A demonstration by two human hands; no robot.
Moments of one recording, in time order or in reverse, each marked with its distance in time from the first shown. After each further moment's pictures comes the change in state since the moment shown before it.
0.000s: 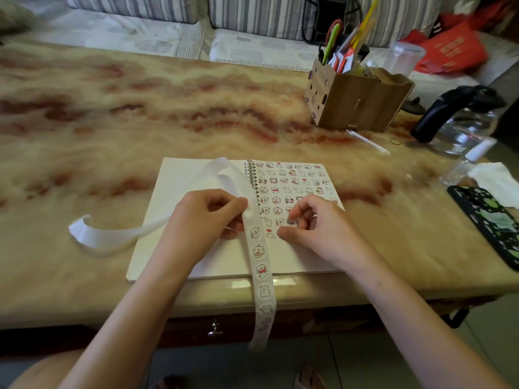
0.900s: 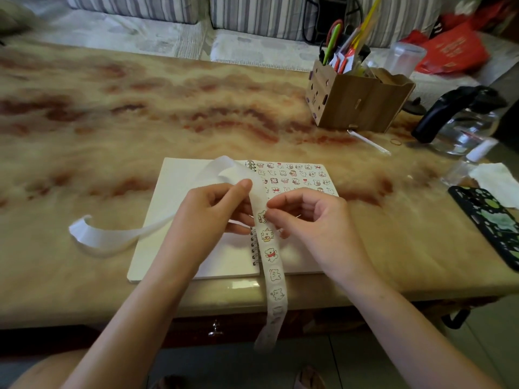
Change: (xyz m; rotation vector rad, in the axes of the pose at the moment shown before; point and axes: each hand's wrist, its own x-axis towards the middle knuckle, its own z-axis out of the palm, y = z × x) left_hand -0.006 0.009 0.004 -0.155 -0.039 0.078; right_hand -0.025 -0.041 0.008 0.466 0.045 -0.177
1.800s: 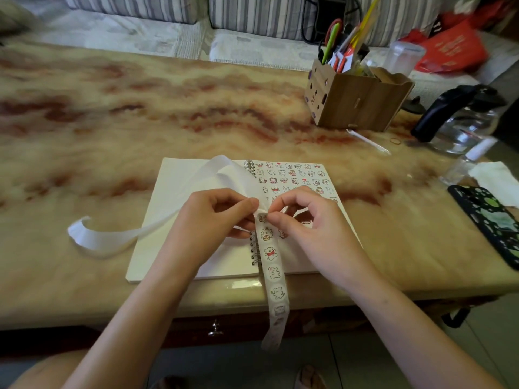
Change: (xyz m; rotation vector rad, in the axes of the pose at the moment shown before) left_hand 0.001 -0.005 0.000 0.045 -0.040 -0.055; right_hand -0.003 -0.001 -0.003 -0.294 -0.032 -0.035
